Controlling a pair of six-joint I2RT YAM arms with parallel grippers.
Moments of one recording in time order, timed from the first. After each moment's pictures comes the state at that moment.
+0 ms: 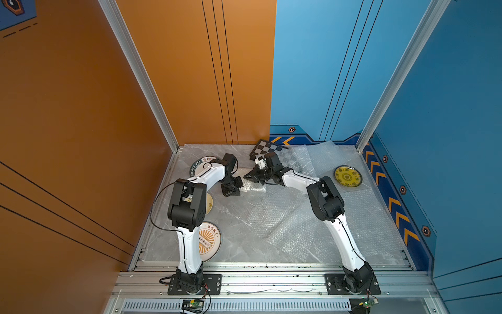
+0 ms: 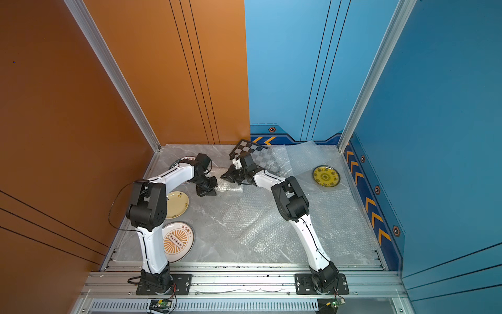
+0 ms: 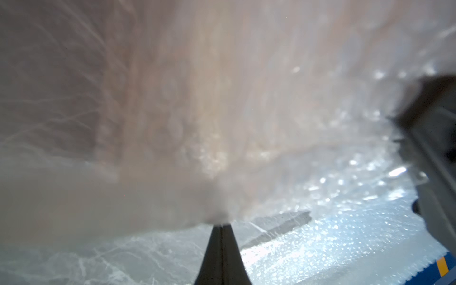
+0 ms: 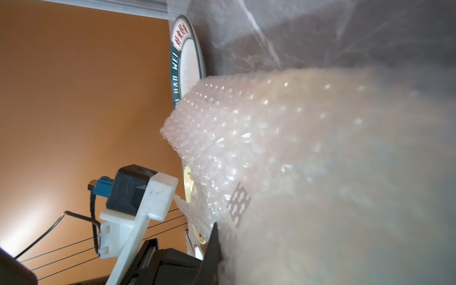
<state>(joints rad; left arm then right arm) -0.24 2.01 1.53 -0.90 0.27 -0.60 0.56 2.45 1.87 0.03 -0.70 1.10</state>
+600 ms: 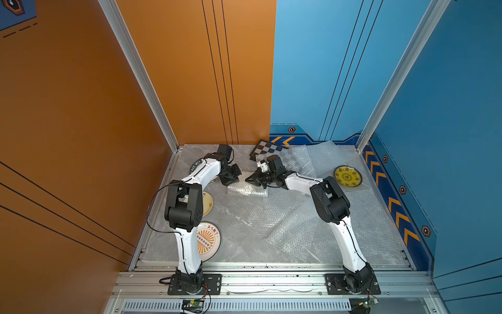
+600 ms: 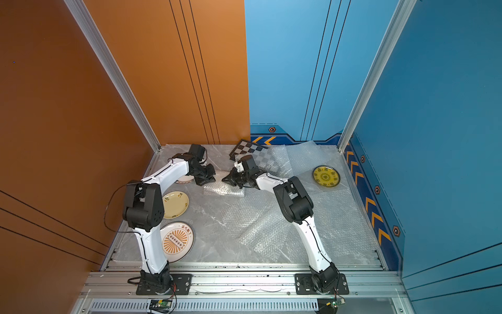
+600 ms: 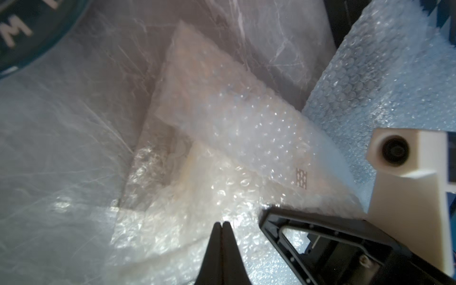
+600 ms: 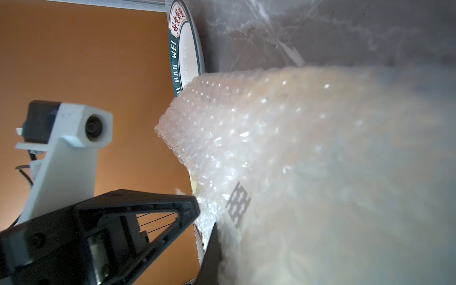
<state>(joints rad) -0.21 2.02 1.59 -0.77 0.28 -0.69 0.57 2.36 1.70 0.08 -0.72 1.14</state>
